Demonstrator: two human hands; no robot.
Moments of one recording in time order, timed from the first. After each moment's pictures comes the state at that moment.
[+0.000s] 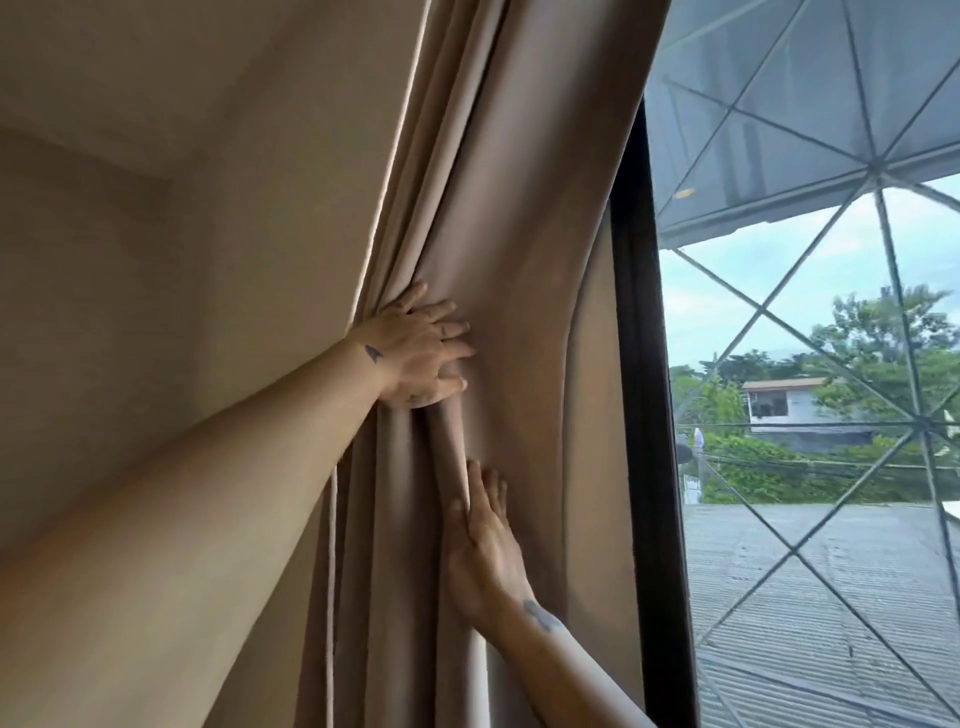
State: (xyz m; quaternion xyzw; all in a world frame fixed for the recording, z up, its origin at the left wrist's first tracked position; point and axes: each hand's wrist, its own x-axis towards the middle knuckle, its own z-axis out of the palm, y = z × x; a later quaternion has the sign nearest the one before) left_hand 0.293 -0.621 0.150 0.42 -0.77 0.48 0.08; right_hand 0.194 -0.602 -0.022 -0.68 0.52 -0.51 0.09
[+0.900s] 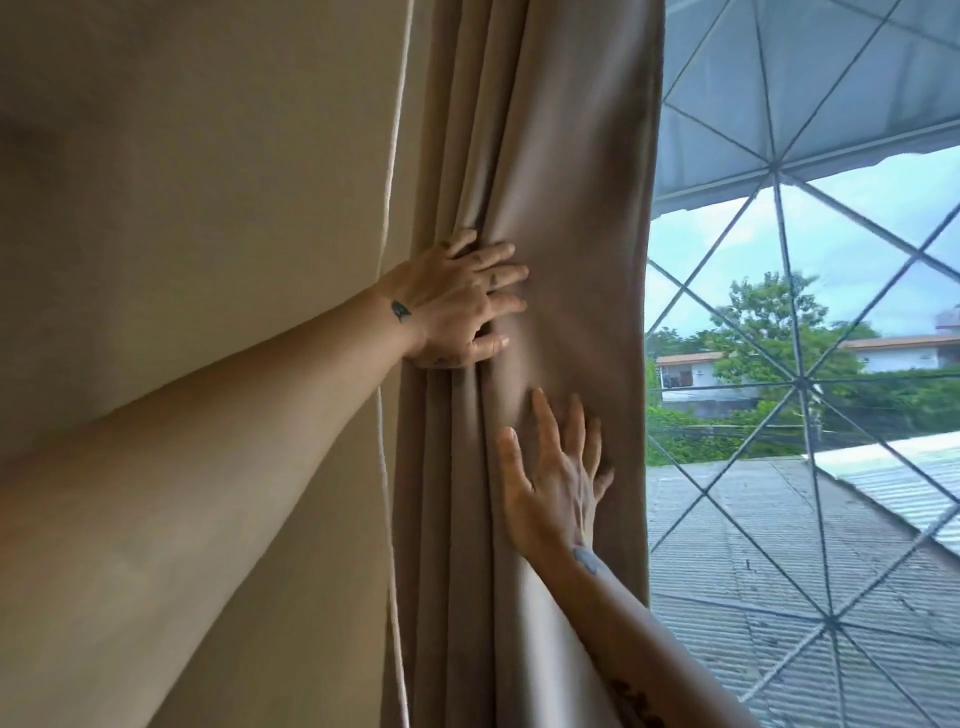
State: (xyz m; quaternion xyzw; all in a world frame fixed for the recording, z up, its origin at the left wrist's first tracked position) left_hand 0.258 -0.578 0.156 0.24 -0.78 0.56 0.15; right_hand 0.153 -0.556 -0.013 -0.51 0.59 -0.62 -0.11
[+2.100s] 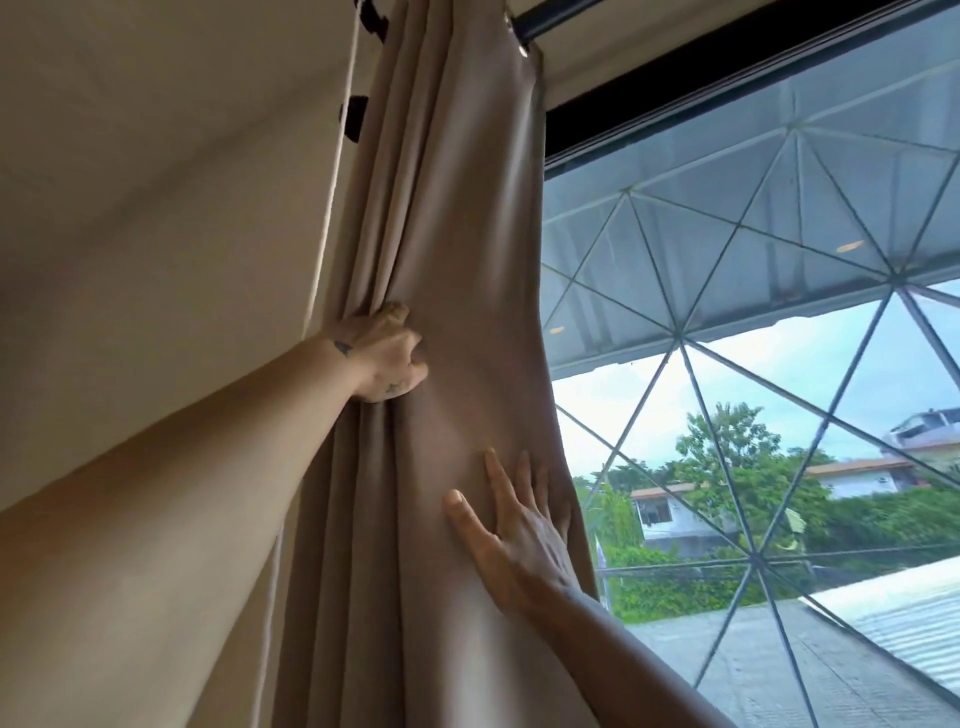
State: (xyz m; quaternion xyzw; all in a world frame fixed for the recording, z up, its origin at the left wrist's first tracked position) left_hand 0.205 -0.587 0.268 0.42 -0.77 0.38 0.30; right_hand 0.062 -0.576 0.100 -0.59 0.57 -0.55 -0.16
